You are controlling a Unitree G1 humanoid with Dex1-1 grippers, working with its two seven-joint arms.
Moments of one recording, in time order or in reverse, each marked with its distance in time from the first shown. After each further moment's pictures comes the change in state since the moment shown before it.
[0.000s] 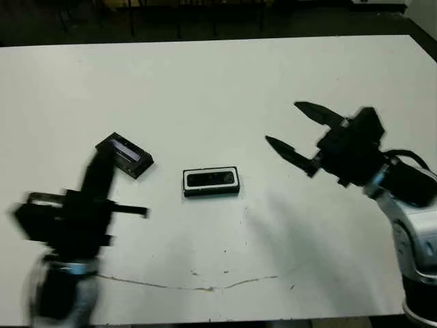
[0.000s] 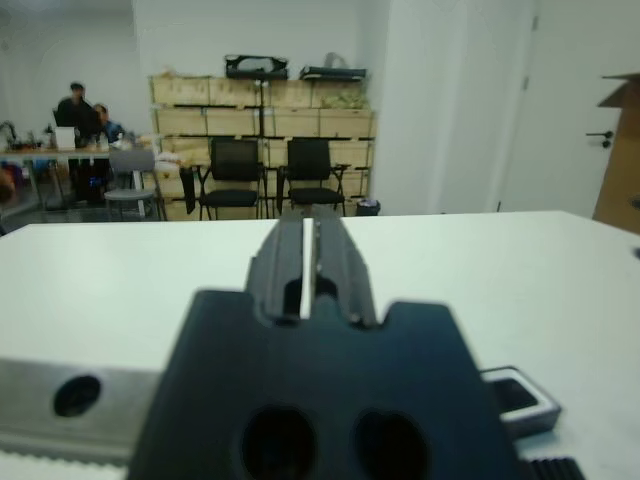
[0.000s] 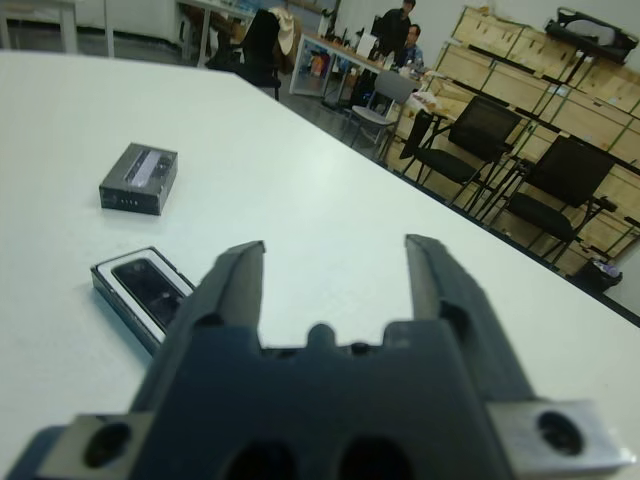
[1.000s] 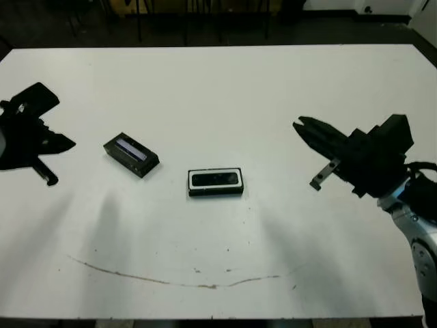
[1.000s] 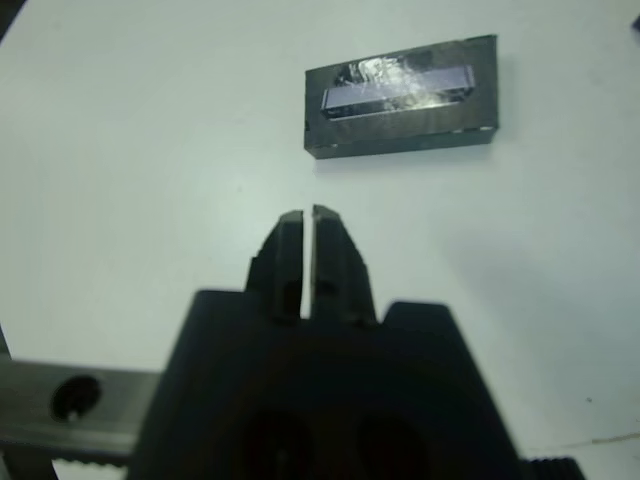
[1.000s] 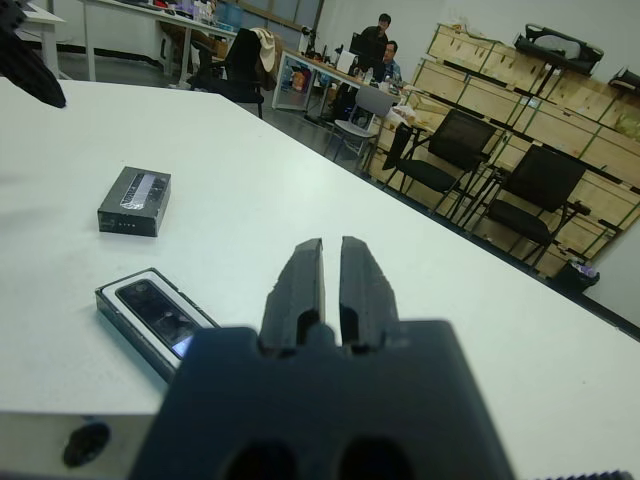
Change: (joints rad) left arm -0.908 0.953 -0.501 0.796 0.102 0.677 -0.672; right arm 0.030 -0.060 0.000 -0.070 0.100 0.040 -0.119
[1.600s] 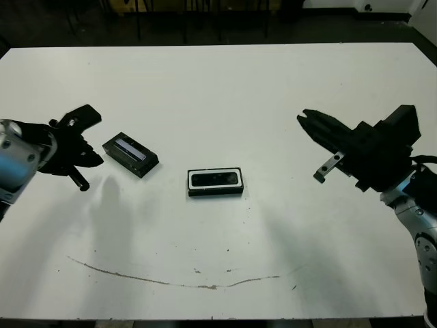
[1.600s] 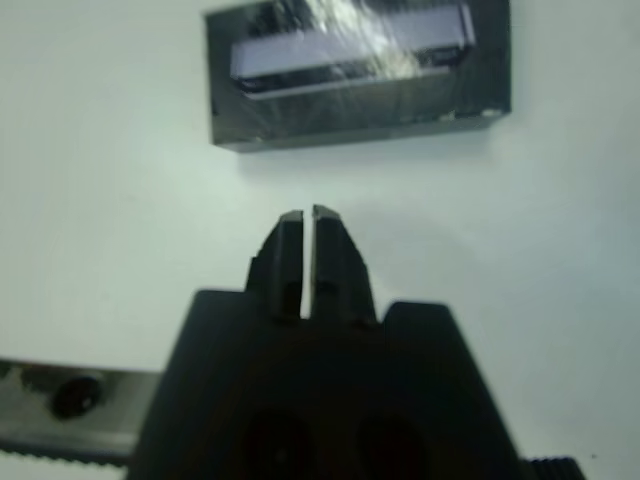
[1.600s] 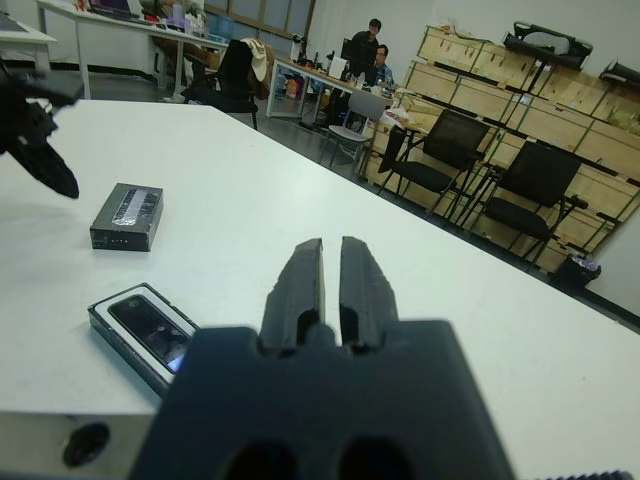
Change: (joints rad) left arm -0.085 -0.214 -0.192 0.232 0.187 -0.031 -0.074; right arm -0.021 -0.005 -0.029 0.024 0.050 0.016 -0.019
